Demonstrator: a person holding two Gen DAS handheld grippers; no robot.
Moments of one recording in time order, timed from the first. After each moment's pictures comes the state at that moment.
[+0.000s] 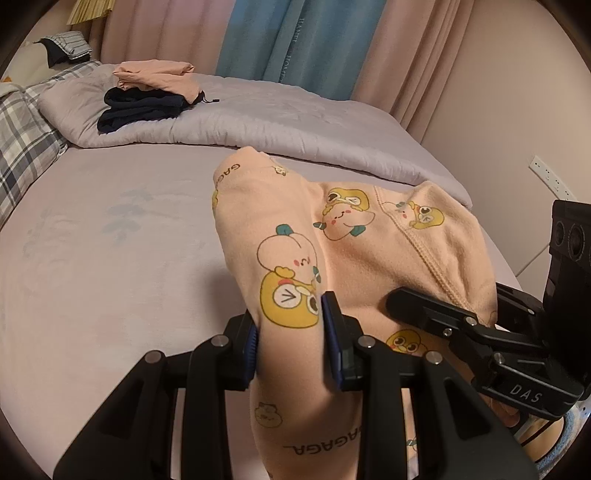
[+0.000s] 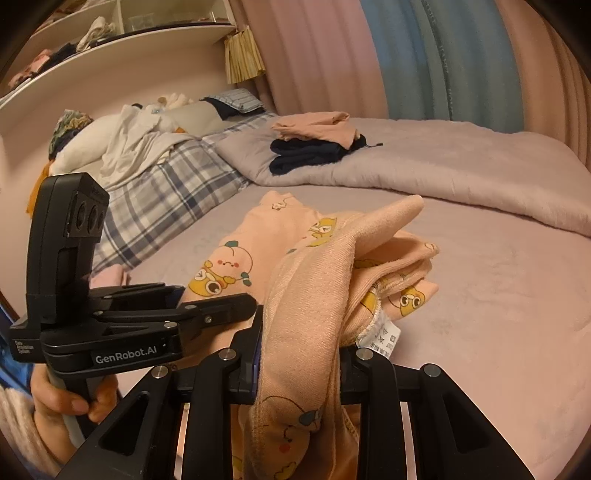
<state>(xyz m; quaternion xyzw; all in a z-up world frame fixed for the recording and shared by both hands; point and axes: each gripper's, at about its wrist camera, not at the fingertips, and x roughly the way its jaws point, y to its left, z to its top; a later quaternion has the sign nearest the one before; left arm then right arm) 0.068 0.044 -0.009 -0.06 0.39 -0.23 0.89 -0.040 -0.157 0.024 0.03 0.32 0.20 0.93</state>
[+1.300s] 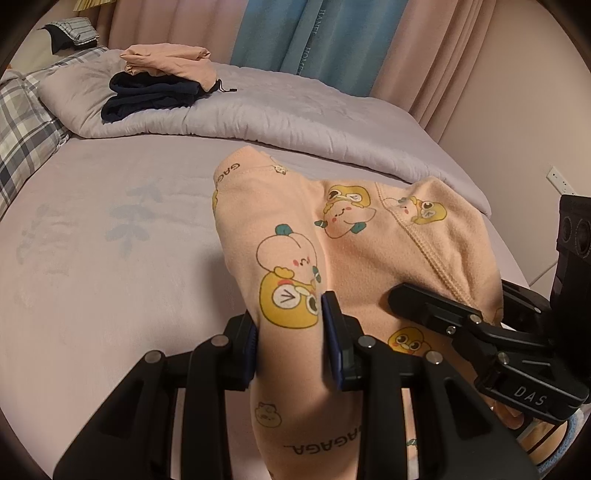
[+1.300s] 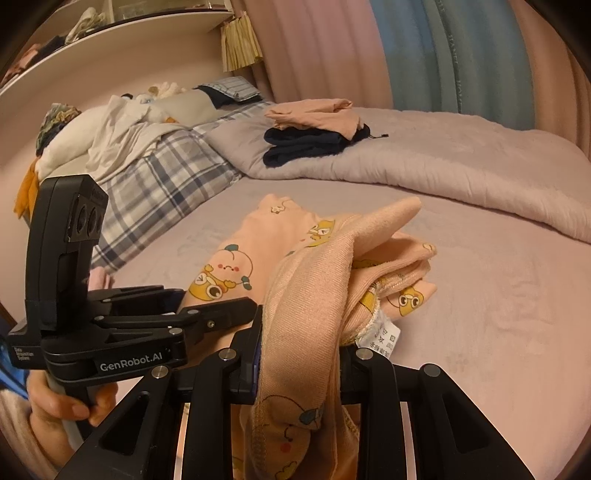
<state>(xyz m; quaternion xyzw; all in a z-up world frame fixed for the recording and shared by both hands) 0.126 0.064 -0.032 -0.06 0.41 -0.21 0.89 0.002 -0.134 0.014 0.03 0.34 0.20 0.92</state>
